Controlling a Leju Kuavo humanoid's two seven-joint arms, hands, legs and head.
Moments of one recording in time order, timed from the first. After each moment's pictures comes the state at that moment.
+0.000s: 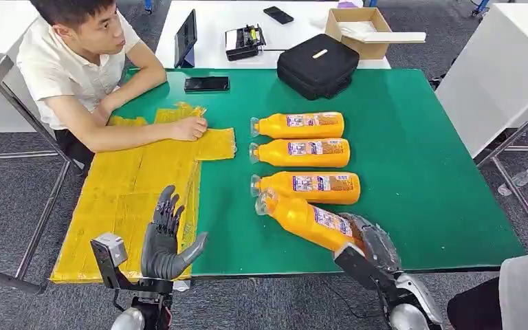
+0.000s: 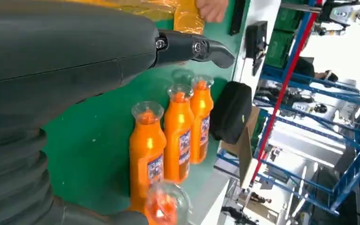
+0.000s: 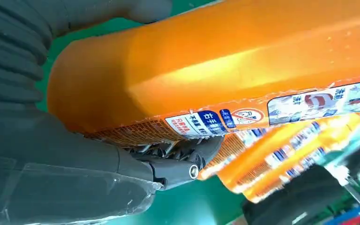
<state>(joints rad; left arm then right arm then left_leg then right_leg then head) 0.08 -0.31 -0.26 -1.48 0.13 -0.07 -0.31 0.19 -0.20 0.17 -1.60 0.66 0.09 -0.21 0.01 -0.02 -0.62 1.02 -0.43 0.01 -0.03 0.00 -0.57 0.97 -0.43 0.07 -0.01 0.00</state>
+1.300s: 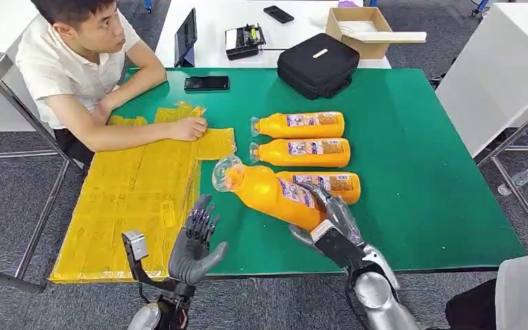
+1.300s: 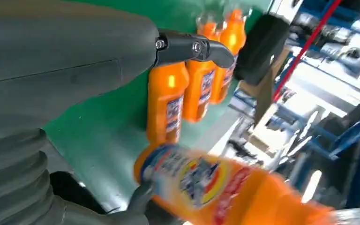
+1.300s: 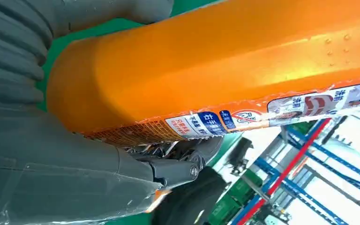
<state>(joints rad) -0.02 -0.31 -0.31 -1.22 0.36 -0.29 -0.31 -0.02 -0.05 0.27 -1.51 0.54 0.15 -0.40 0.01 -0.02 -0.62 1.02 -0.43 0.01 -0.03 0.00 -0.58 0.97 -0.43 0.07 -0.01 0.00</state>
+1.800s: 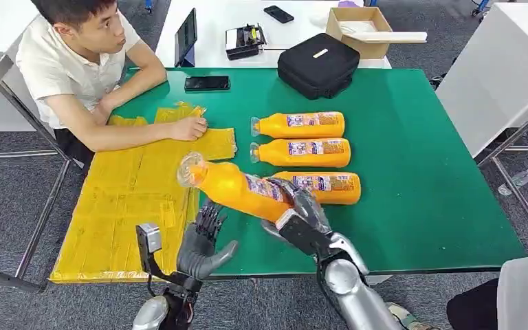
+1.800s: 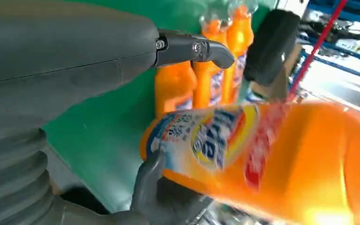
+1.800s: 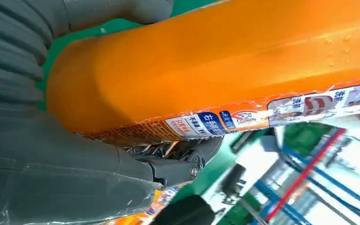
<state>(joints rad) -0.06 -0.31 -0.34 -1.18 0.26 -0.23 -0.32 -0.12 0.02 0.37 -1.37 0.59 0.12 -0.35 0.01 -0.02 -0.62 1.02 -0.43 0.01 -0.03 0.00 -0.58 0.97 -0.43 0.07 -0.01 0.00</state>
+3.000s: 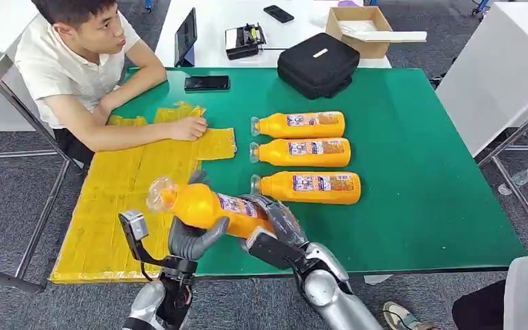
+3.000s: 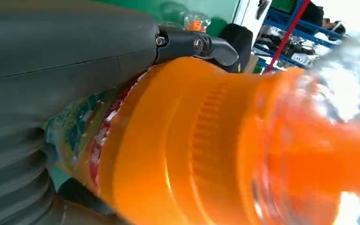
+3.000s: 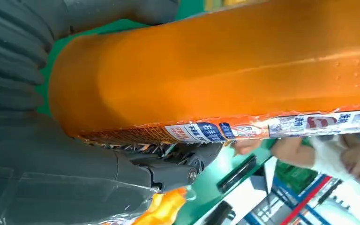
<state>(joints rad) -0.12 -0.31 -0.34 -1.21 0.36 -0.18 -0.37 -0.12 0.05 0.50 -1.33 0.64 0.12 -0.33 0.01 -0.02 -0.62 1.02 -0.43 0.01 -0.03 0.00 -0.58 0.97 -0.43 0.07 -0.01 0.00</state>
